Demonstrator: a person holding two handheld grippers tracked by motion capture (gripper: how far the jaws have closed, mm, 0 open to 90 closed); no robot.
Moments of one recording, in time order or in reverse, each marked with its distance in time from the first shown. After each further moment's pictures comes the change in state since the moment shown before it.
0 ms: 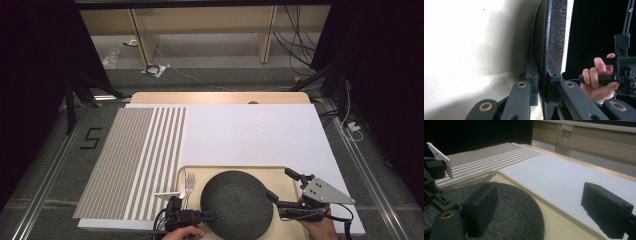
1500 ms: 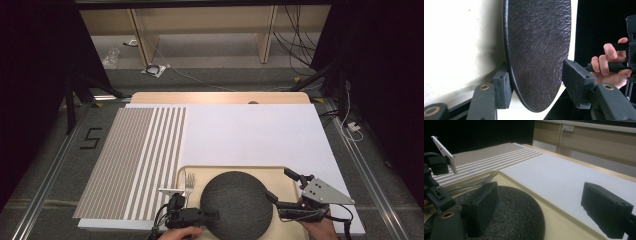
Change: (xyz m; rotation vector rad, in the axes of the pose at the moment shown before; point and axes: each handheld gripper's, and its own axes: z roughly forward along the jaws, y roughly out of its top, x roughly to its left) left arm -0.012 0.004 0.000 0.077 0.060 0.100; right arm 0.002 0.000 -0.001 0.004 0.007 -0.003
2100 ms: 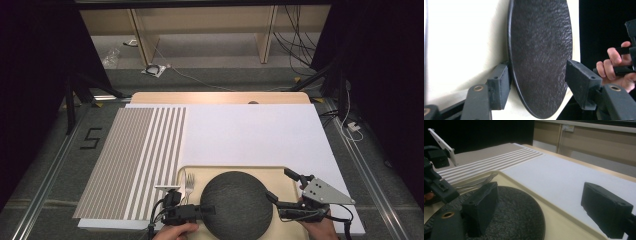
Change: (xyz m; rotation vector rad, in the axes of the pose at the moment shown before) left arm -0.005 0.008 -0.013 -0.089 0.056 0.089; right arm 0.000 0.000 0.000 0.001 0.000 0.002
